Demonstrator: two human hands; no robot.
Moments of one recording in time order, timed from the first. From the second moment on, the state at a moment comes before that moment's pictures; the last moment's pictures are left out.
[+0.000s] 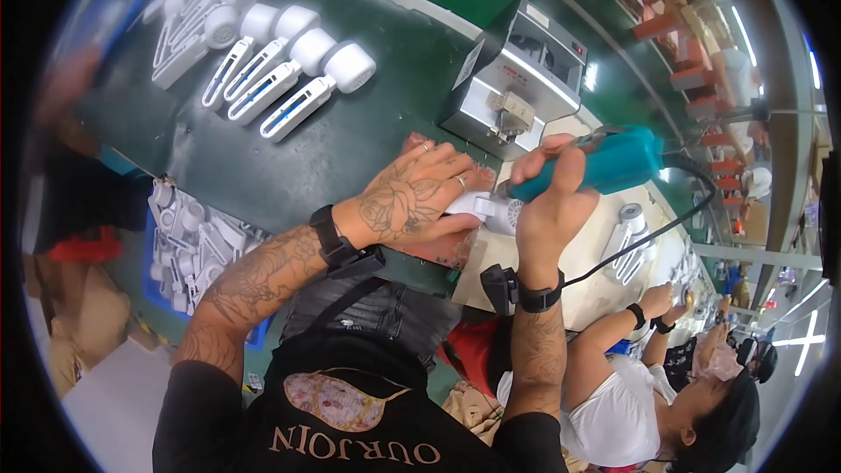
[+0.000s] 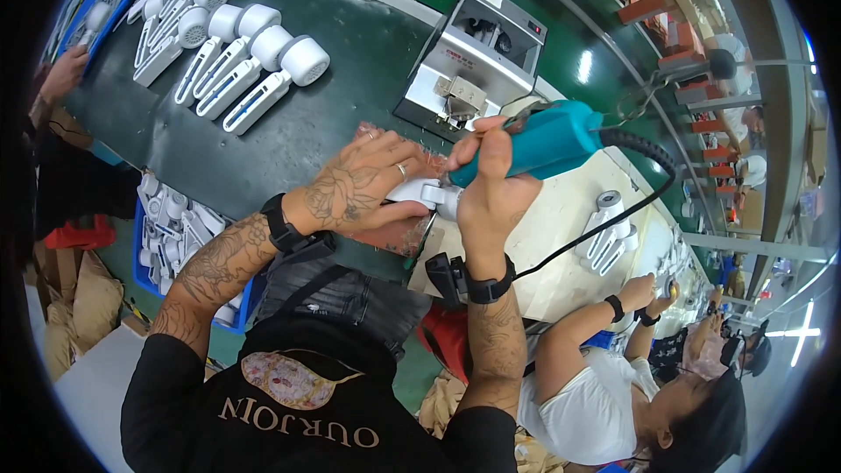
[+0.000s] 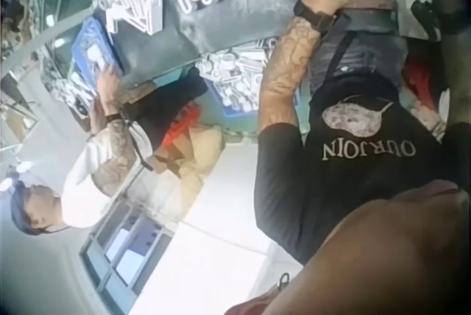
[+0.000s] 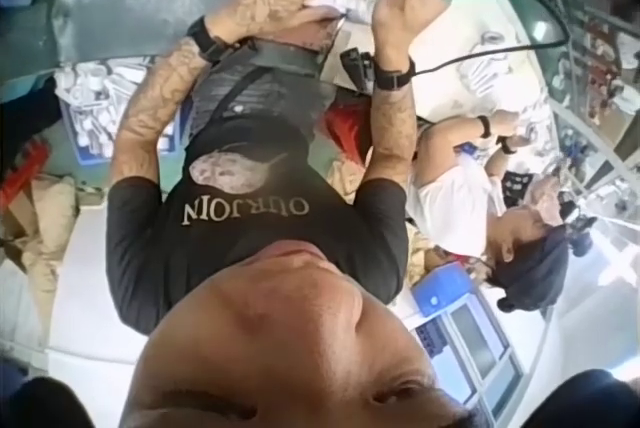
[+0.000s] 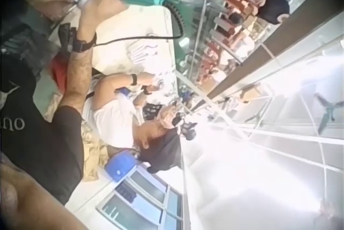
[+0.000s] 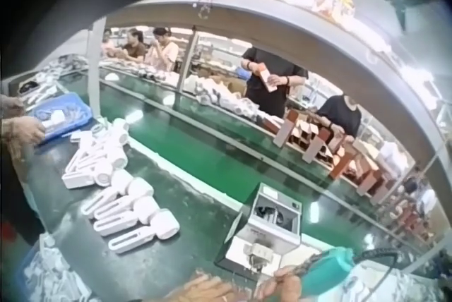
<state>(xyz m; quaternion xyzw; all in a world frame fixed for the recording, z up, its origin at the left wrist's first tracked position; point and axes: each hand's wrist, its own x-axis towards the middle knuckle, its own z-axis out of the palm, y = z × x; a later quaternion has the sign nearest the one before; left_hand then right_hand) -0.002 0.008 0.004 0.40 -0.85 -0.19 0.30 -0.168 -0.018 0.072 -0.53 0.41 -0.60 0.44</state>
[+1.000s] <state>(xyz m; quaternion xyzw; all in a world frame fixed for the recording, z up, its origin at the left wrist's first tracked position) -0.003 0.010 -0.004 0.39 -0.83 -0.19 0.35 -0.183 0.014 0.069 -0.55 0.36 -0.62 0.42</state>
